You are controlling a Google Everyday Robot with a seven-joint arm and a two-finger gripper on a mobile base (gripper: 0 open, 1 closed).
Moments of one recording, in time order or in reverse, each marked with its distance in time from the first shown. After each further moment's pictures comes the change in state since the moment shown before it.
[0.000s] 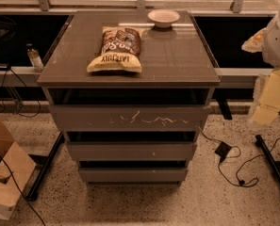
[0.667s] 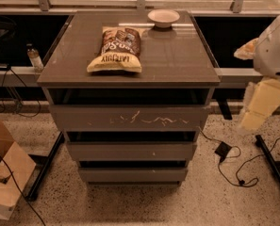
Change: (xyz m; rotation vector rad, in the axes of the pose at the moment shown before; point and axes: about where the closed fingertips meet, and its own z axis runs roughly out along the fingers) arm -0.006 0.000 0.023 -0.002 -0.059 0.001
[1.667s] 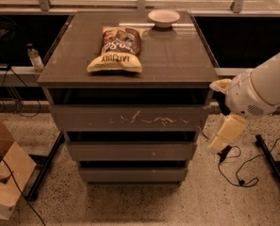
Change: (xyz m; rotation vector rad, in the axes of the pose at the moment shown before) arm 0.002 0.006 0.112 -0.051 -0.220 0.040
